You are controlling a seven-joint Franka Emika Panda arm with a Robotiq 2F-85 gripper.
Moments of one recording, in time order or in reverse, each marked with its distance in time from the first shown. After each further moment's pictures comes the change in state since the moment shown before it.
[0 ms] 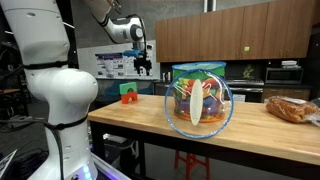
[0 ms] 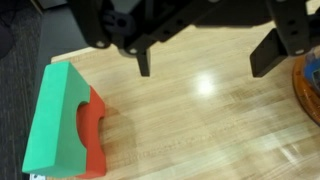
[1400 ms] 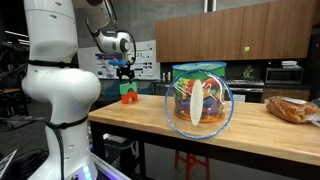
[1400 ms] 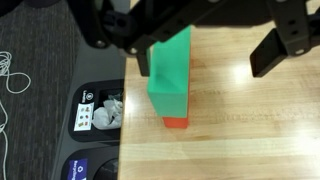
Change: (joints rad) arm 0.136 0.201 0.123 0.098 0.020 0.014 -0.017
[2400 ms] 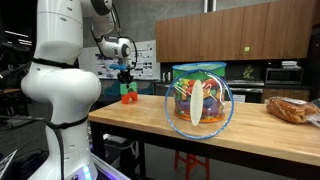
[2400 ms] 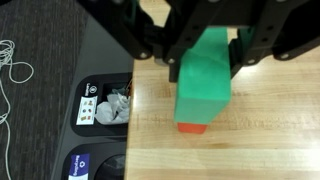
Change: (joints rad) arm 0.026 0.125 0.002 0.093 -0.028 0.000 -0.001
